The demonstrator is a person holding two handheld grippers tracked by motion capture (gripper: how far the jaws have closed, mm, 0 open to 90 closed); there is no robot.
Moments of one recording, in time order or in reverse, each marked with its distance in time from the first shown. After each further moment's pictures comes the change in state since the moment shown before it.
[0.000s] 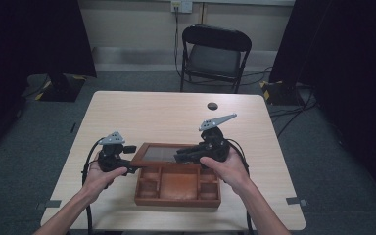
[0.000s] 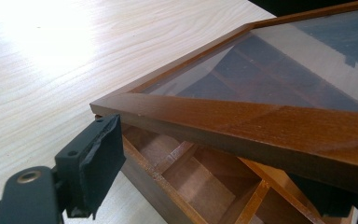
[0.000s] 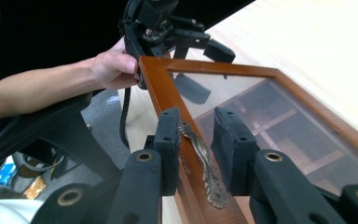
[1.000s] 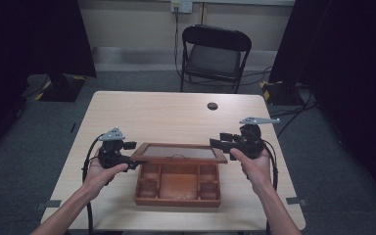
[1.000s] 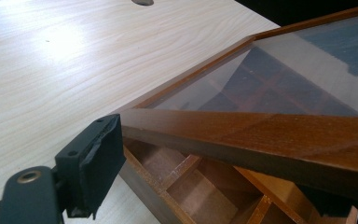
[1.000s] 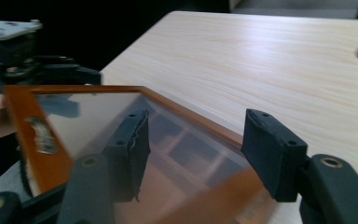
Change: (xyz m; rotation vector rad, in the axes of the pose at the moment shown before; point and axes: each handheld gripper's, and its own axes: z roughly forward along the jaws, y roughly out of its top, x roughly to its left) left arm 0.000 0.010 -0.002 -0.014 0.017 0.001; right arm -0.043 -0.039 -0.065 -0.207 -0.376 0.174
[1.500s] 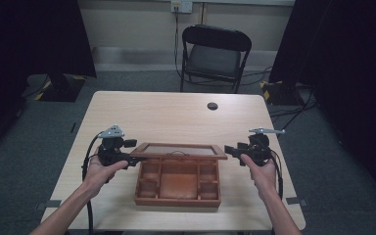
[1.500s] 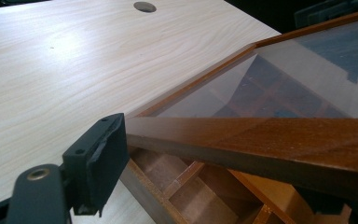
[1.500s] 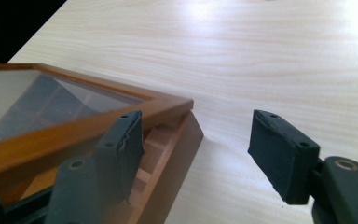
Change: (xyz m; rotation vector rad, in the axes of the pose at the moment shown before) left arm 0.002 0.006 -0.001 -0.019 0.002 -0.010; right arm -0.055 -0.044 0.005 0.060 -0.247 0.139
